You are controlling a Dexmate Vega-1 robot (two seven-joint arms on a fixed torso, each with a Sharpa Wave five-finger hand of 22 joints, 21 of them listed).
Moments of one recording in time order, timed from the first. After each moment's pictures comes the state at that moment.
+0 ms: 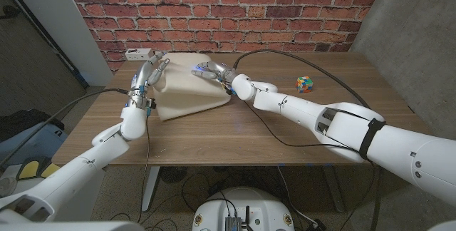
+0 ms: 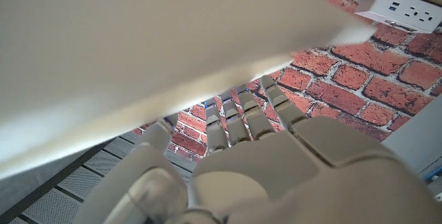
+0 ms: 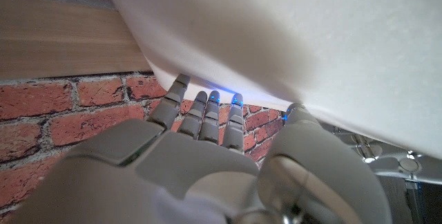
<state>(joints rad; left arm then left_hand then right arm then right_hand) 0.92 0.76 0.37 -1.40 0.18 -0.38 0.68 0.15 0.03 0.74 -0.06 0.19 0.40 -0.09 0.17 0.18 0.39 -0.05 0.18 0.20 0.40 -0.04 0.18 0.17 0.23 0.08 0.34 0.18 -0.22 -0.12 -1.10 -0.91 -0.21 0.12 -0.20 0.45 0.13 0.19 0.02 0.22 0.36 -0.01 0.21 0.19 0.25 0.07 0.22 0.19 0.19 -0.01 0.22 0.18 0.31 0.08 0.24 0.18</state>
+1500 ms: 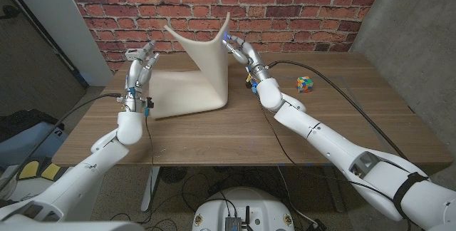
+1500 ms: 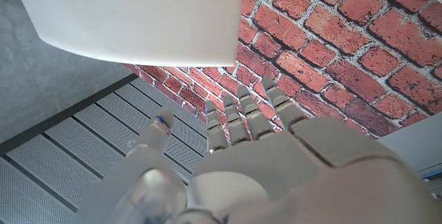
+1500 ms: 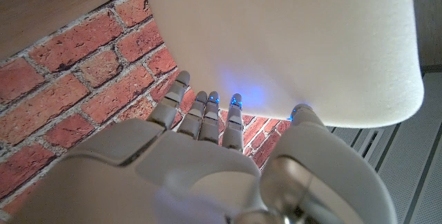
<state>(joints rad) 0.94 0.67 0.28 -1.29 0.17 -0.70 0.72 0.14 0.02 0.71 -0.09 0.20 0.31 -0.13 0.17 0.18 0.27 -0.06 0.18 0.20 0.32 -0.04 0.17 0.17 0.23 0.07 0.31 0.18 -0.61 -0.32 -0.72 -1.45 -0.12 0.11 -0.42 0.42 0.10 0.17 0.02 0.22 0.31 -0.01 0.19 0.19 0.24 0.08 0.20 0.19 0.18 0.01 0.21 0.19 0.29 0.10 0.21 0.17</state>
